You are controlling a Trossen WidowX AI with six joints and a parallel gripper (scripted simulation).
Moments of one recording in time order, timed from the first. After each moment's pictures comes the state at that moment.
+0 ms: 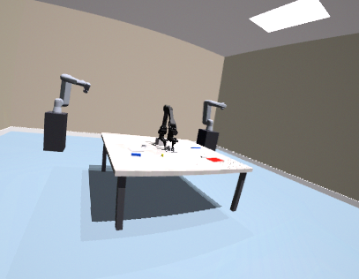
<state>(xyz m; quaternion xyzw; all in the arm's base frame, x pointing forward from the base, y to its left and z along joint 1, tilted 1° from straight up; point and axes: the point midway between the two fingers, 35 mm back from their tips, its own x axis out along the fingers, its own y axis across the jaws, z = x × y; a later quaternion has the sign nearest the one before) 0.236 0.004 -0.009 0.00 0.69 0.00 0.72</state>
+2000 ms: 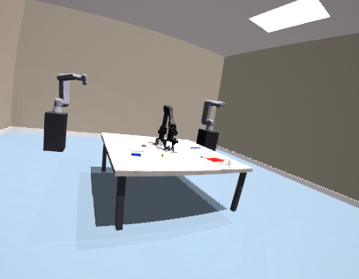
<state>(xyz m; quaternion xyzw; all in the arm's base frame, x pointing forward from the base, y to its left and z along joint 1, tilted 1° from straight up) 0.235 0.005 -0.013 0.00 0.69 0.00 0.72</state>
